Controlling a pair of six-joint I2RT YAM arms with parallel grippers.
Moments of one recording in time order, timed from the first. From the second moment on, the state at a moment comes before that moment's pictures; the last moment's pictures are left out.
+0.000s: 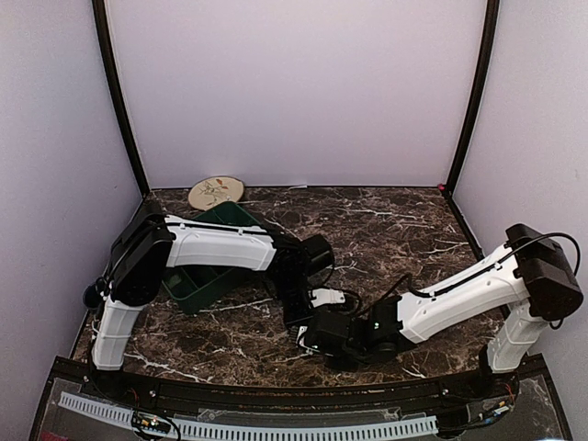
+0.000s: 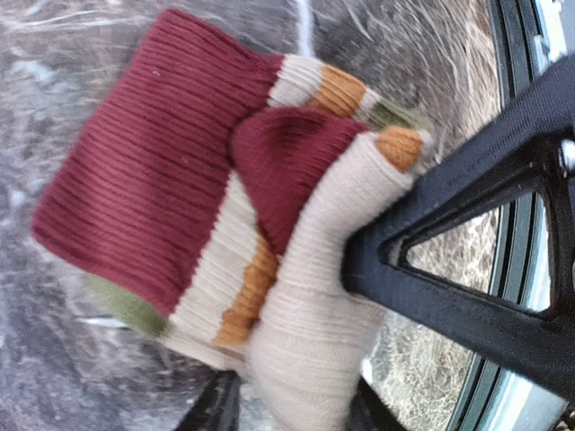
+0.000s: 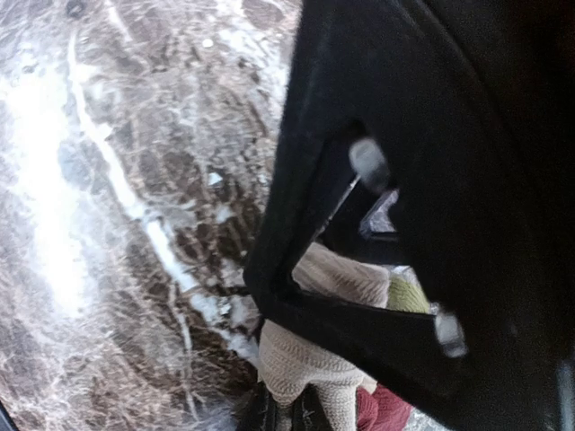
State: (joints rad) left arm -1.04 2.22 1.70 -0.92 0.43 0.39; right arm 1.39 1.72 0.91 -0.41 0.46 -0.09
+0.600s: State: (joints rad) left arm -0.97 2.16 1.60 -0.78 0.43 0.25; right arm 1.32 1.72 0.93 -0.42 0.39 -0.06
